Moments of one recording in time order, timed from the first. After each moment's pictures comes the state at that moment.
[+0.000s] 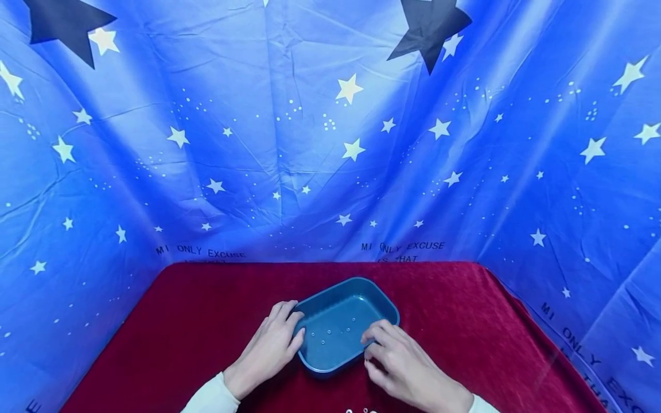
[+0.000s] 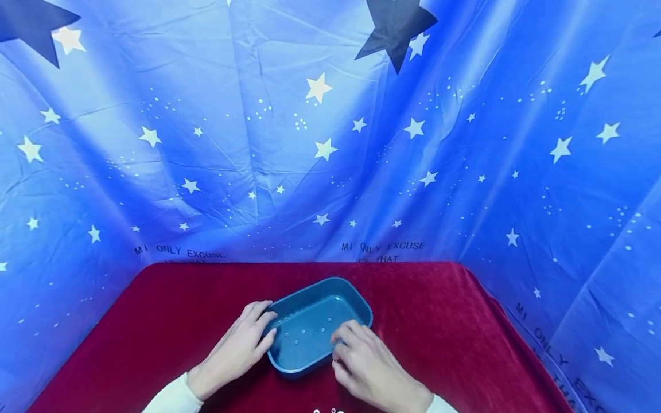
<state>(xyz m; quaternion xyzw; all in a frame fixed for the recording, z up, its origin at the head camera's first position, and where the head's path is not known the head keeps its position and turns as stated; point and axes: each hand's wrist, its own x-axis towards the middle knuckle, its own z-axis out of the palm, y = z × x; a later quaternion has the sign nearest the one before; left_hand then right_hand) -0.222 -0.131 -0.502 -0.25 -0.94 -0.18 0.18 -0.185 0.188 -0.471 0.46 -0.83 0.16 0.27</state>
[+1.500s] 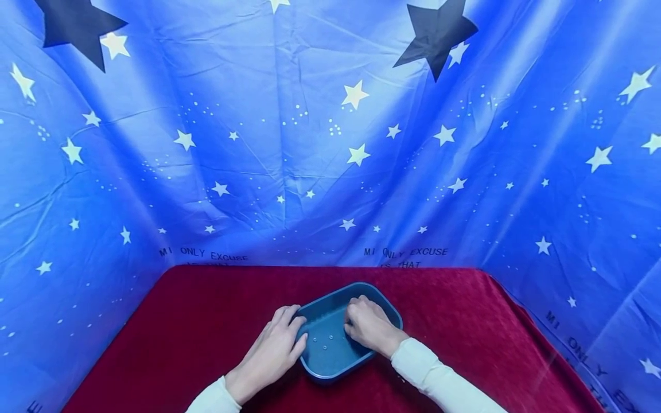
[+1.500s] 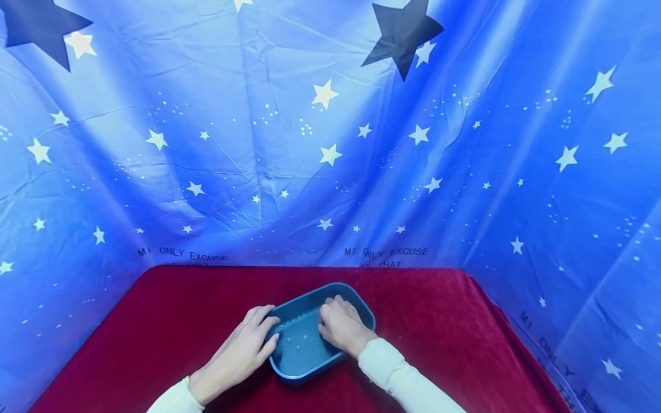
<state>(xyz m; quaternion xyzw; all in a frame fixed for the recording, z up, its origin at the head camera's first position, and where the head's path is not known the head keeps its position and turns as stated) -0.224 -0.130 -0.504 -0.24 -0.94 -0.18 0.18 -0.278 0.130 -0.485 0.31 -0.94 0.08 0.11</state>
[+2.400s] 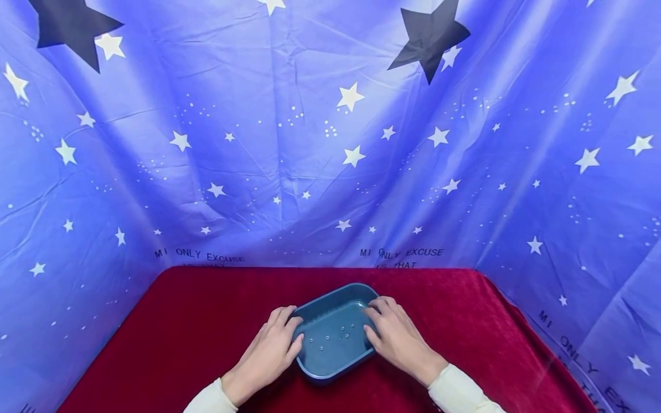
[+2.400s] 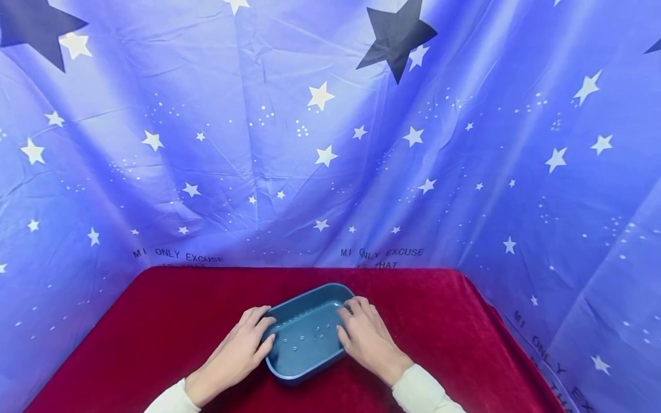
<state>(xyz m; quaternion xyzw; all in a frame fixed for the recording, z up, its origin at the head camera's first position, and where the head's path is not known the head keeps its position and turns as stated) -0.221 -0.128 -0.502 -0.23 -0.94 -0.19 0.17 -0.242 0.184 -0.484 0.31 -0.91 0.10 0.27</state>
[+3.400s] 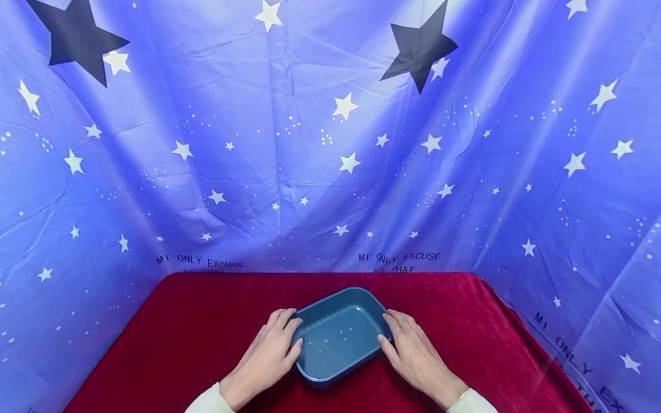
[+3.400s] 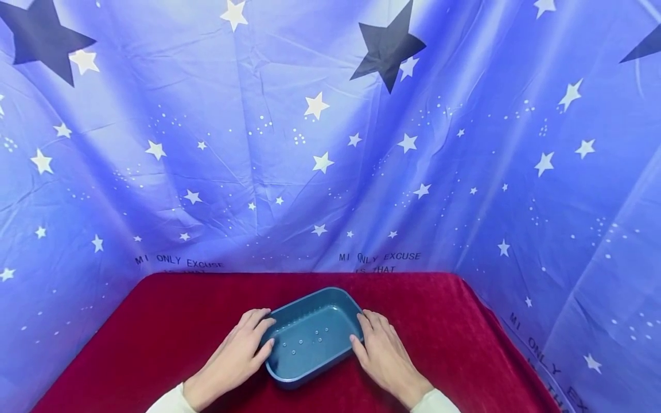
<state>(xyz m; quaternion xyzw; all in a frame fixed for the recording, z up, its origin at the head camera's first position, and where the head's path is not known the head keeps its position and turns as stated) -0.216 -0.126 -0.498 -0.25 -0.93 -0.18 0.22 -0.213 0.215 -0.502 0.21 -0.94 0.15 0.24</state>
